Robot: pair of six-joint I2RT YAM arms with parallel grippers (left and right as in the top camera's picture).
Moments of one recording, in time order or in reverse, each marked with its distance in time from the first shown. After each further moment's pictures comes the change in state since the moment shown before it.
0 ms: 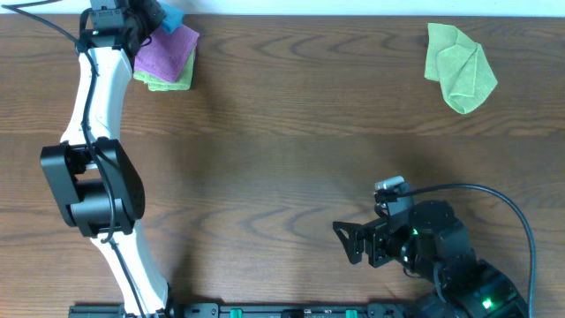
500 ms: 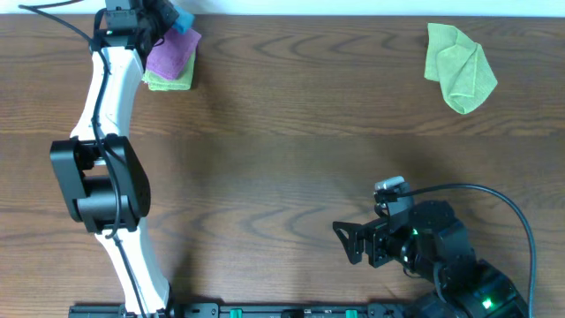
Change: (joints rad) left arm -0.038 0.024 0.000 0.023 0.007 -0.064; right arm 0.000 0.000 0.000 0.000 0.000 0.000
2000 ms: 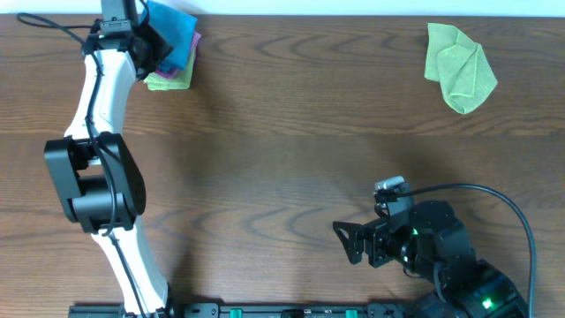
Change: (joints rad) left arm 0.048 0.008 -0.026 -0.323 -0.112 0.061; right arm 0.000 0.000 0.000 0.000 0.000 0.000
